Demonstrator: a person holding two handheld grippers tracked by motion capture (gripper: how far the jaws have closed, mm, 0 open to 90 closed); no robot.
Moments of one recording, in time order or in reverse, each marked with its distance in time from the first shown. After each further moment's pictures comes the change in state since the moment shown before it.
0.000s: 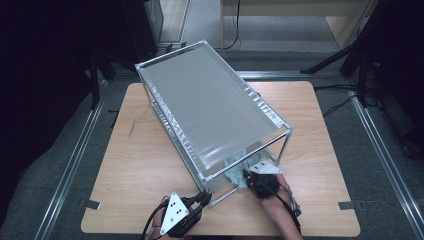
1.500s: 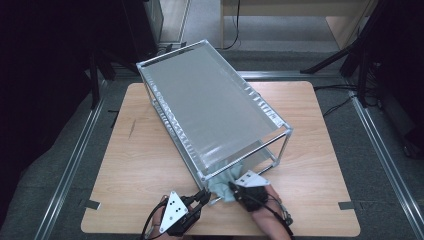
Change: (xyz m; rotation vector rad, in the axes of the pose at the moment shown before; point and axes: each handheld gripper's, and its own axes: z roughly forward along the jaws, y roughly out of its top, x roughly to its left) left arm 0.004 0.000 0.001 0.000 0.002 -0.006; right arm 0.037 -0.005 -0.010 -0.001 0.118 -0.083
